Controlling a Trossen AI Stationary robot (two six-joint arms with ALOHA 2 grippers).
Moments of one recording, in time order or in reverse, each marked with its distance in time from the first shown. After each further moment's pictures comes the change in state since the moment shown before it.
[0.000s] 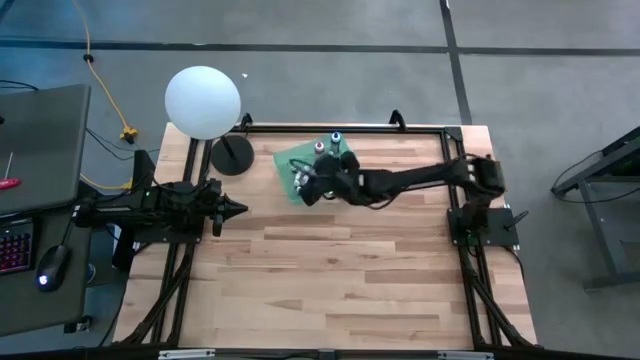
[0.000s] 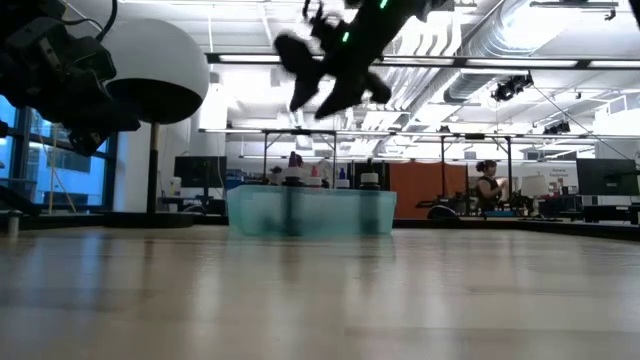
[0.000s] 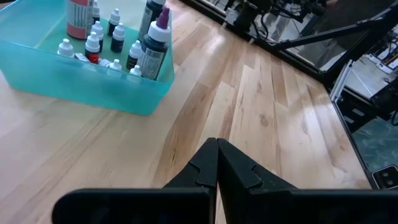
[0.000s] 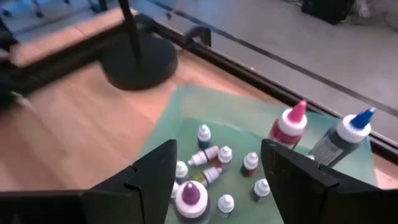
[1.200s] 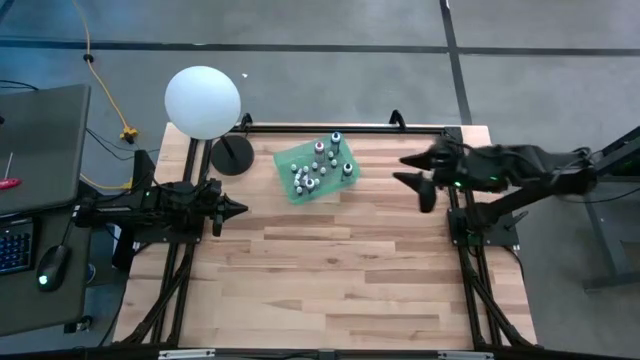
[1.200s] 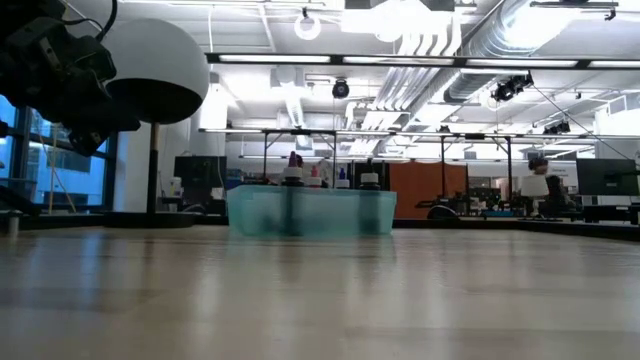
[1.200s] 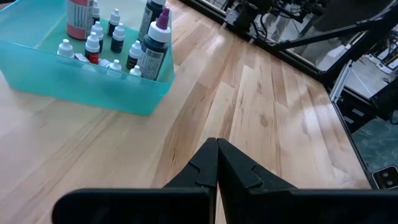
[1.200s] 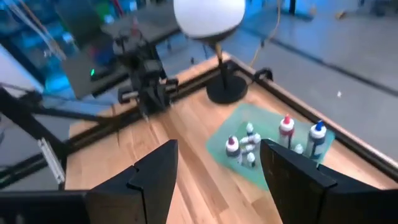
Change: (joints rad) left arm 0.000 0.000 0.000 0.001 0.000 0.000; right arm 0.227 -0.861 -0.036 -0.577 -0.189 0.004
